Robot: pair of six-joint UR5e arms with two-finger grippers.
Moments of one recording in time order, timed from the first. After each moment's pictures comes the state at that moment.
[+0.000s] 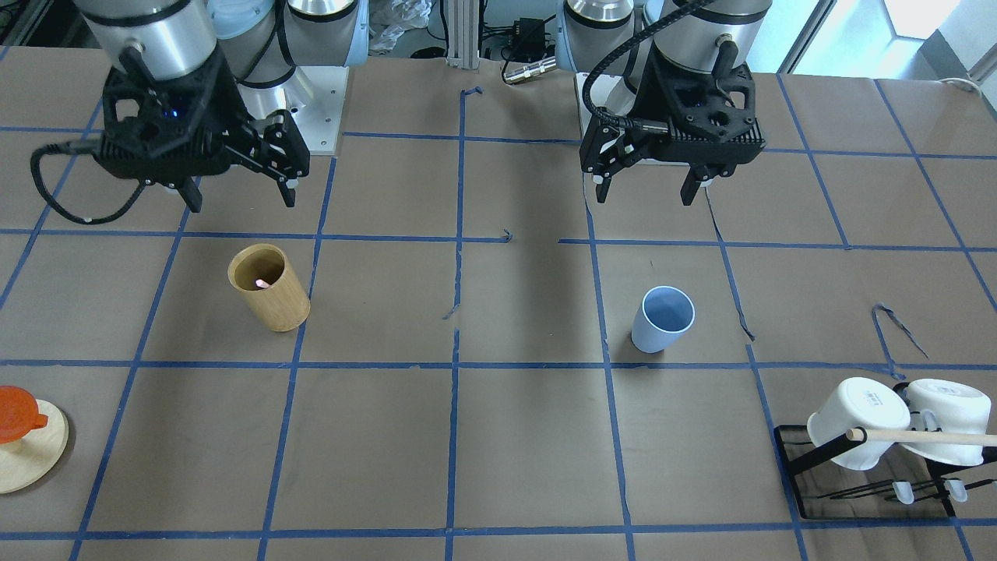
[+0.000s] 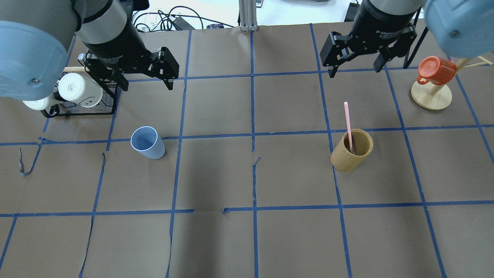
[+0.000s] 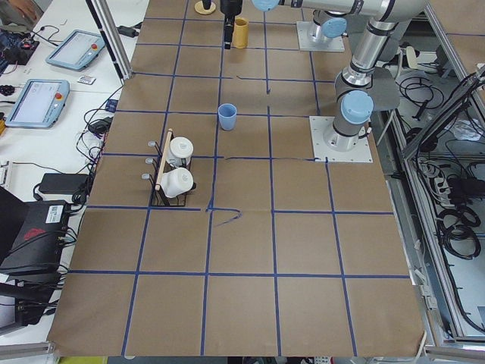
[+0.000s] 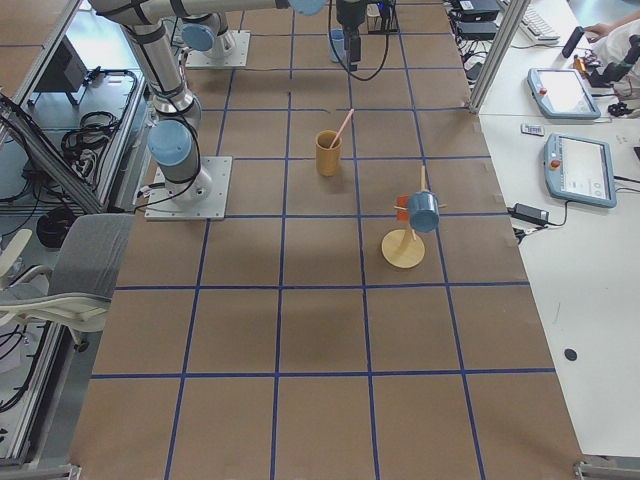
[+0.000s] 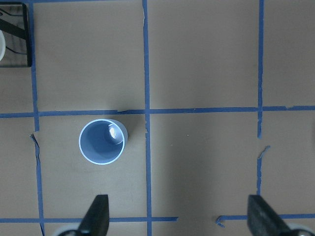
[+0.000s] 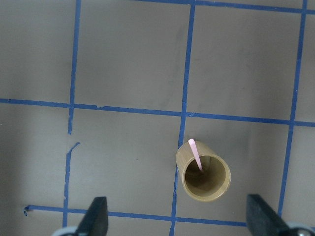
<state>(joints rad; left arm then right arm) -1.66 -1.57 -1.54 -1.51 1.59 -0.08 1.62 -1.51 1.49 -1.58 -1.58 -0.04</state>
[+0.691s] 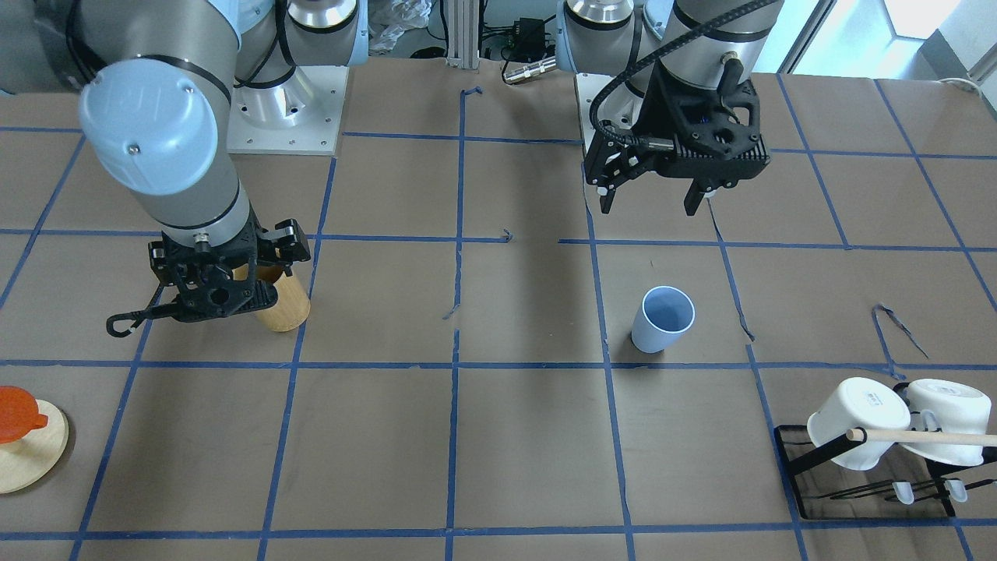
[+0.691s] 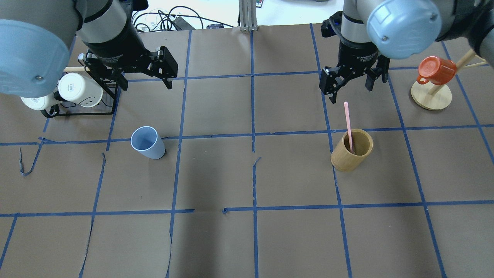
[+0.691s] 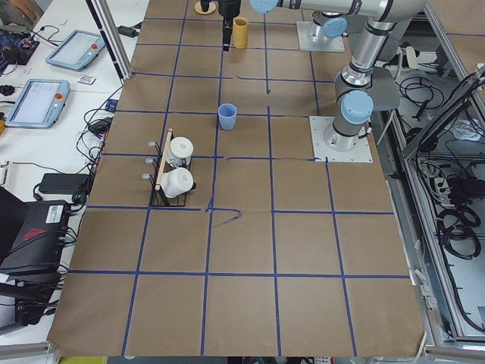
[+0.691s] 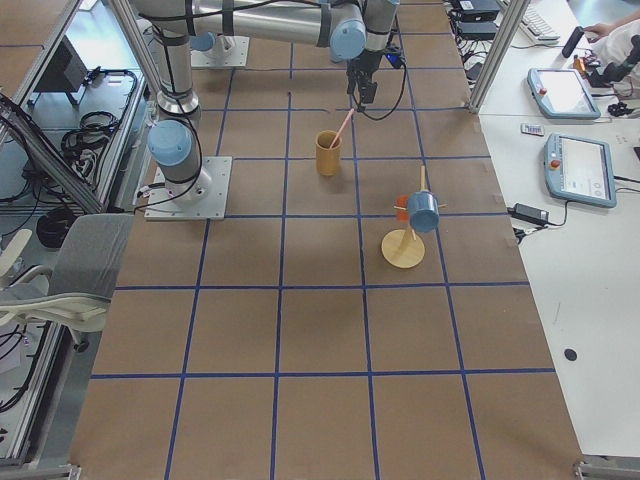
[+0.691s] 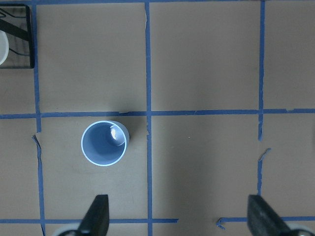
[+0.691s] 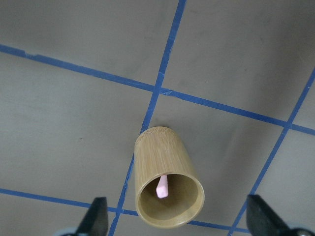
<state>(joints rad) -1.64 -1.59 -1.55 -1.50 1.59 -0.07 1.64 -1.32 1.52 -1.57 -1.73 -0.23</state>
